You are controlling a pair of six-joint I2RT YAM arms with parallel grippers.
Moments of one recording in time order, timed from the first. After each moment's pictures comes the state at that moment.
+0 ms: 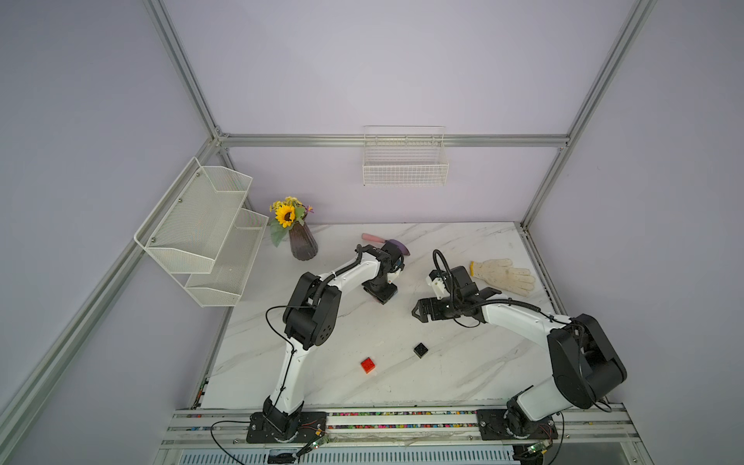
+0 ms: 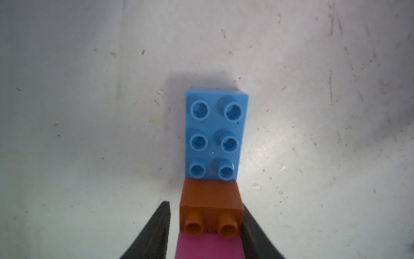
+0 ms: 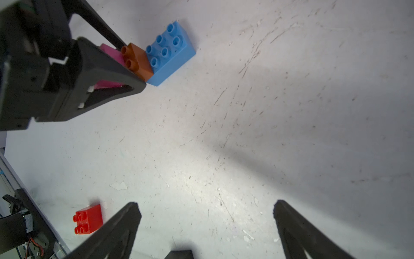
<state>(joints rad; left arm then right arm) -0.58 2.18 1.79 -1.01 -0.04 0.12 0.45 1.54 0.88 -0.33 -0.32 0.31</state>
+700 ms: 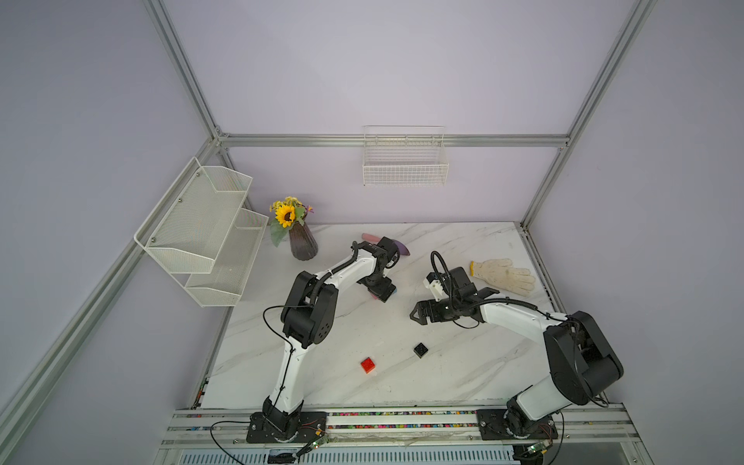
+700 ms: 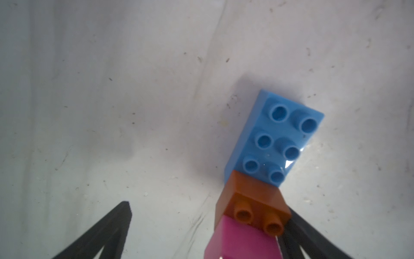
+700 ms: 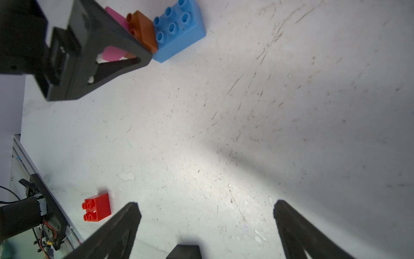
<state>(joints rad) -0.54 2.18 1.80 -1.01 -0.17 0.06 0.46 1.54 0.88 -0.34 -0.38 0.30</state>
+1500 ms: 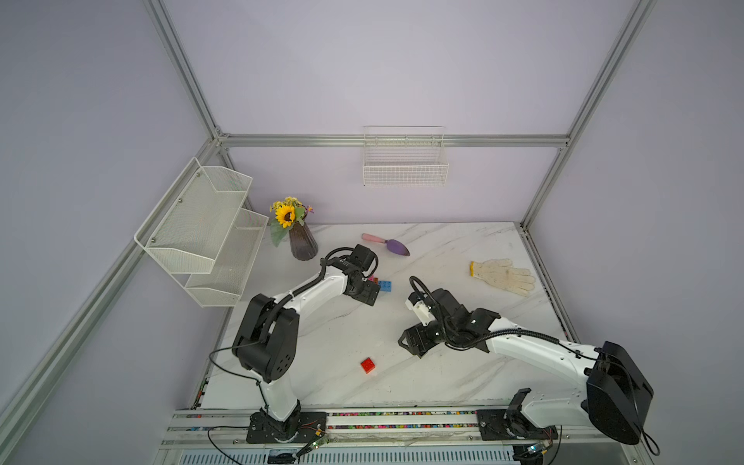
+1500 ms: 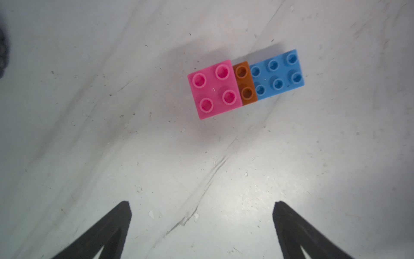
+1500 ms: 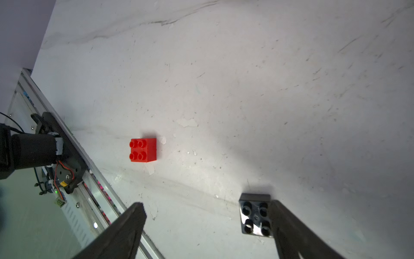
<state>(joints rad) -0.50 1.69 1.27 -0.71 -0.17 -0.15 0.86 1.34 0.83 -0.43 -0.19 0.38</state>
